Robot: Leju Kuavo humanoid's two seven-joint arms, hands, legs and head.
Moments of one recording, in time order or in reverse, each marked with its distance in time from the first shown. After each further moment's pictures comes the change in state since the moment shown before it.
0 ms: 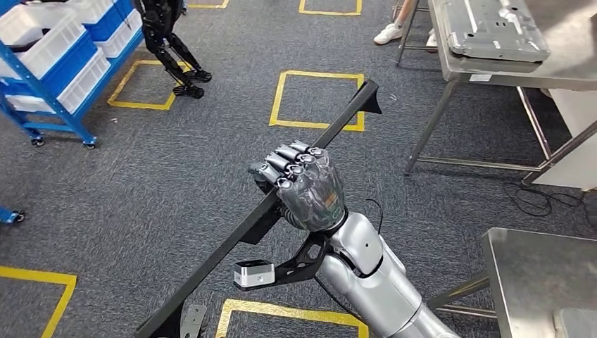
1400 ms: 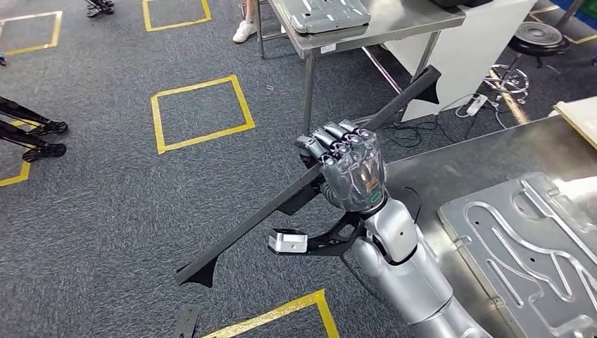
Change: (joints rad) left arm -0.004 -0.004 0.028 0.000 0.001 0.029 0.000; right arm -0.018 -0.106 -0.113 -0.075 0.077 0.000 0.077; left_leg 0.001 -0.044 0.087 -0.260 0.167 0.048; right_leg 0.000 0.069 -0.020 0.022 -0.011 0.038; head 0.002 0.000
